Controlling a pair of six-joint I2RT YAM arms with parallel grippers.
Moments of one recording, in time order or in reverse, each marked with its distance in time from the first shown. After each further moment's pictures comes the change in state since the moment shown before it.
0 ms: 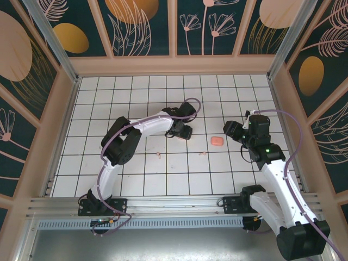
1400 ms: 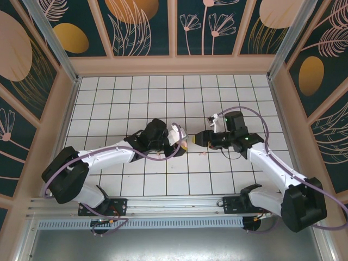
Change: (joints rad) left arm -0.042 -0.712 -0.827 0.719 0.381 0.622; right arm 0.223 0.311 0.000 0.154 -0.632 -0.018
